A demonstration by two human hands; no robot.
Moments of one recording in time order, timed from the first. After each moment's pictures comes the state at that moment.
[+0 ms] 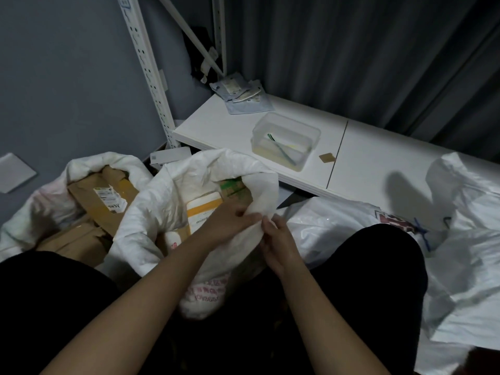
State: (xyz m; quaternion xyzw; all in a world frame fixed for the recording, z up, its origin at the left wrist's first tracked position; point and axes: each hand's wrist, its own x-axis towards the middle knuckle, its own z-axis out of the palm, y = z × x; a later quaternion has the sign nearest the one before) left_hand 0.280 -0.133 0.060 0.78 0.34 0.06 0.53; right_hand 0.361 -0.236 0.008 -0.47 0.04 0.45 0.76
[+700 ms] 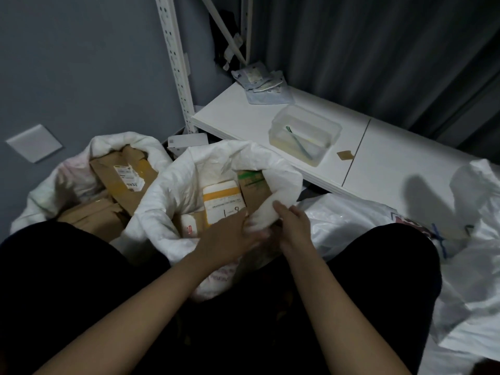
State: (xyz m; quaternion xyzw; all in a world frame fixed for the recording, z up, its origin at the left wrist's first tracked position) left_hand 0.230 -0.160 0.045 0.85 0.35 0.03 0.39; right_hand 0.361 -0.227 0.026 -0.57 0.08 0.41 0.71
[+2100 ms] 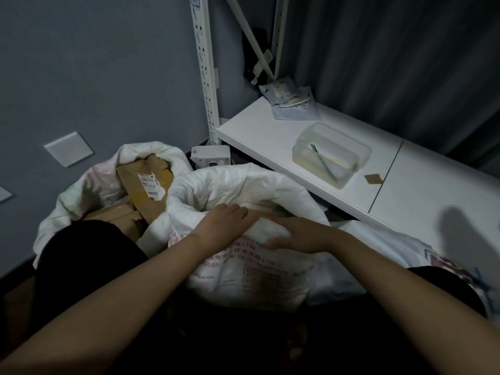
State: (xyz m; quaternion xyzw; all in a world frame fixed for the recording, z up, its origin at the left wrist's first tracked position) left_hand 0.230 -0.064 0.019 0.98 0.08 0.15 -0.11; right_hand 0.422 -0.183 0.040 -0.67 -0.64 0.36 0.10
